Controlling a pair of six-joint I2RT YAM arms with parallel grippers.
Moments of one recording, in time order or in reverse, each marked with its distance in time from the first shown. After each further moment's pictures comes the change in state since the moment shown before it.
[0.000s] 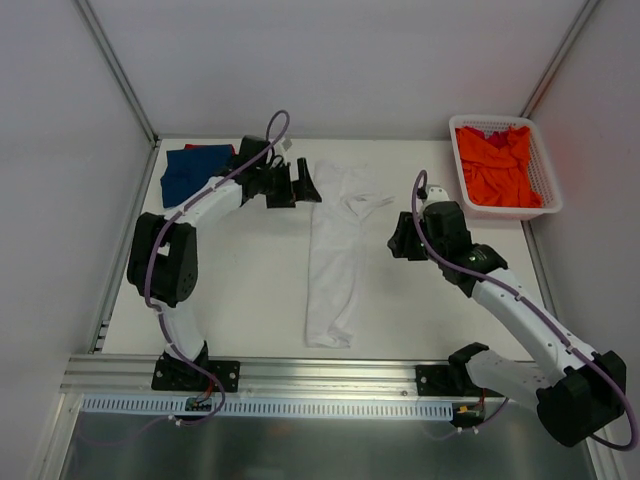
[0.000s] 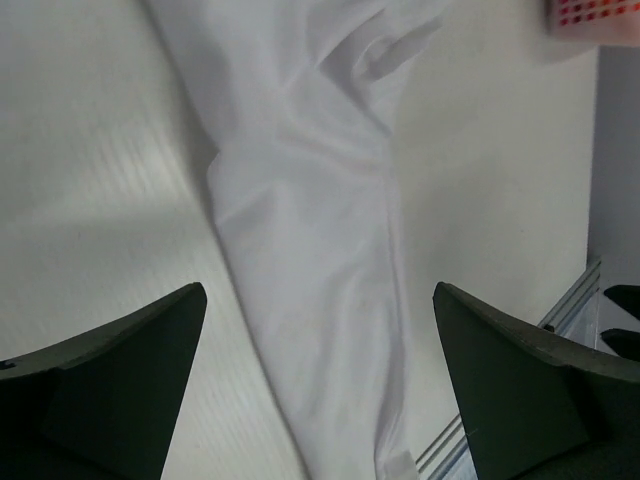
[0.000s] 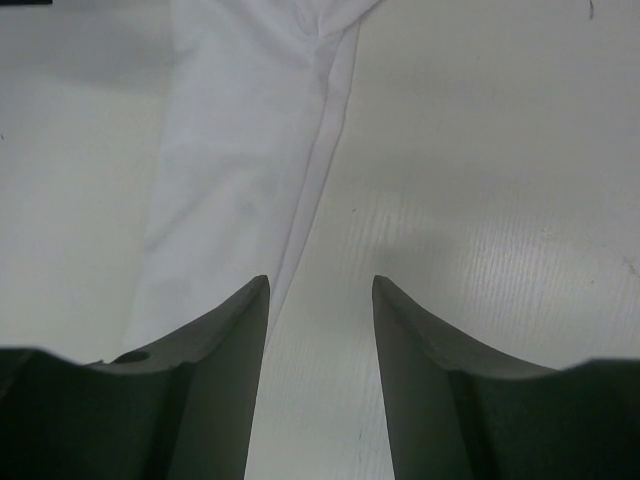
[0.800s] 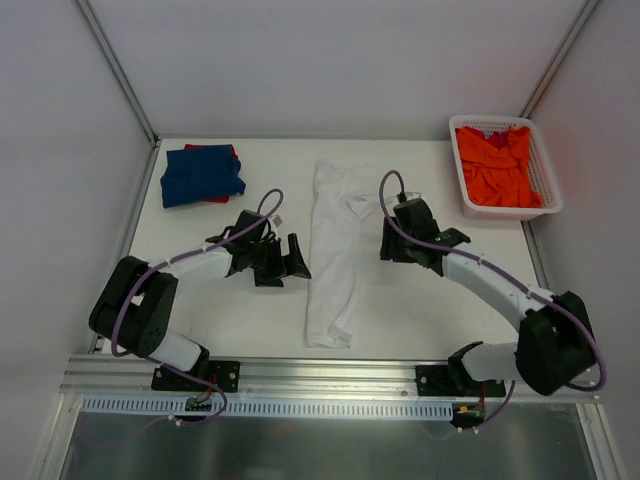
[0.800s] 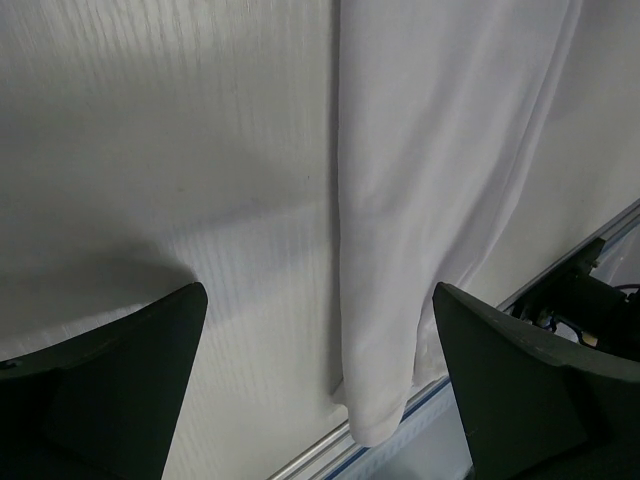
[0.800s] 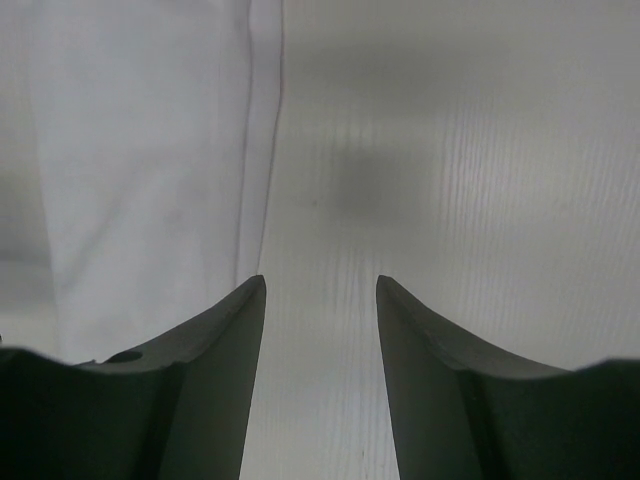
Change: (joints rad) left arm -0.105 -0.347 -0.738 0.115 -0.092 -0.193; right arm 0.071 0.225 -0.018 -0.022 0.122 0.114
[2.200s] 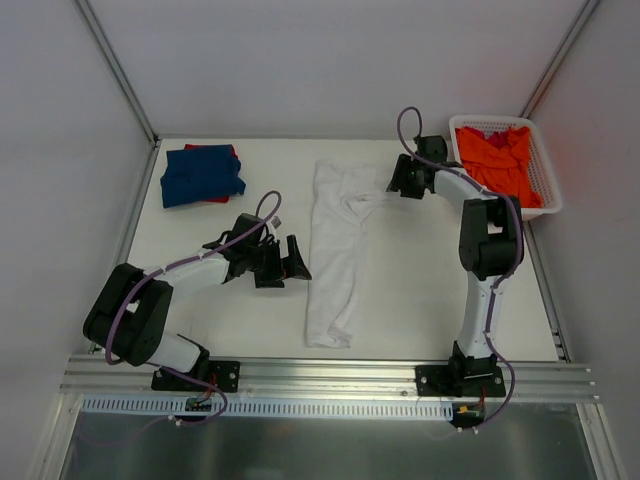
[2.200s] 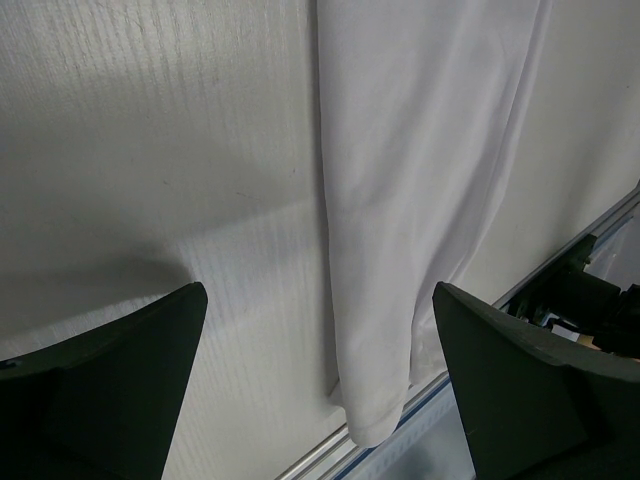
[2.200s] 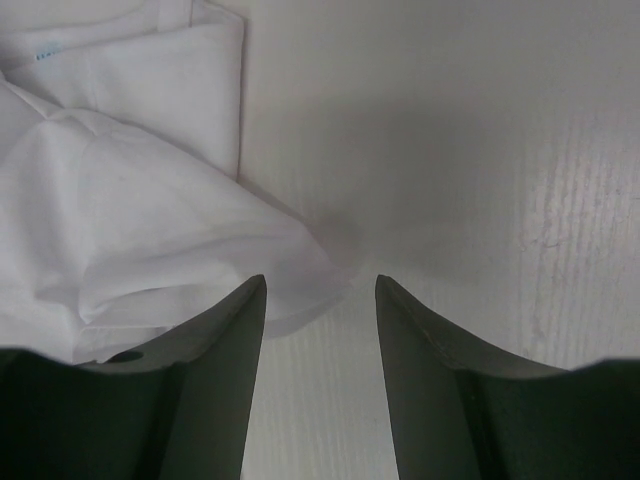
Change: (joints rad) left arm -0.016 -0.055 -0.068 0.060 0.003 -0.020; right arm -0.391 0.862 0.780 0.109 -0.309 -0.115
